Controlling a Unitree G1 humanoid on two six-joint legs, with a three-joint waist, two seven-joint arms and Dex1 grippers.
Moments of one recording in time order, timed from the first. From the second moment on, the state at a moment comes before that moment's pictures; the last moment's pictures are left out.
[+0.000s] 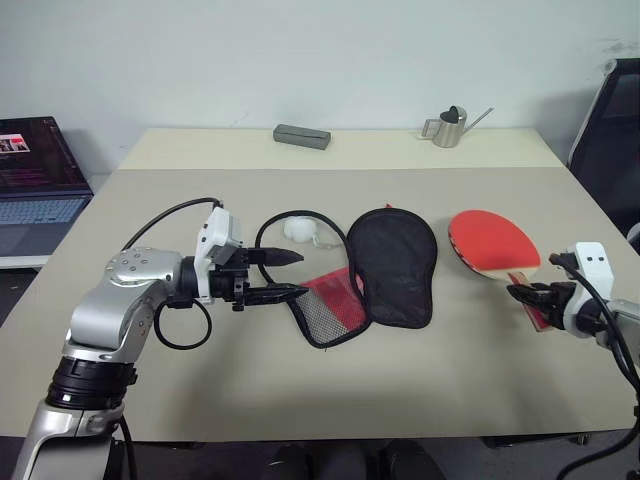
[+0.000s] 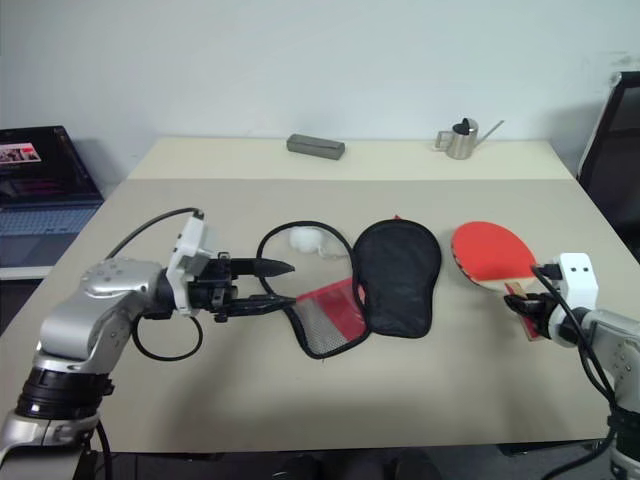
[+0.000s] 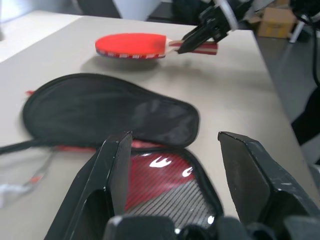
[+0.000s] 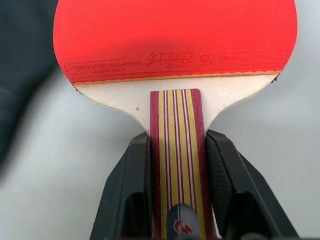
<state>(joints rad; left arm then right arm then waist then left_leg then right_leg) -0.44 0.76 0.04 -0.11 -0.55 0.45 -1.25 -0.28 -0.64 -0.44 -0.31 0.53 1.27 0.42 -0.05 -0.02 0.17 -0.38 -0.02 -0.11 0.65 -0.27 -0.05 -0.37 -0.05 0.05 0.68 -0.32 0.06</state>
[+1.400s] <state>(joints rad) -0.39 0.75 0.06 -0.15 -0.55 0.45 -1.18 -0.47 -0.24 -0.09 -0.28 0.37 1.28 0.15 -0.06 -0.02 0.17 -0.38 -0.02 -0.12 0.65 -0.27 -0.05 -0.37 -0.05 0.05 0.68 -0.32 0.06</state>
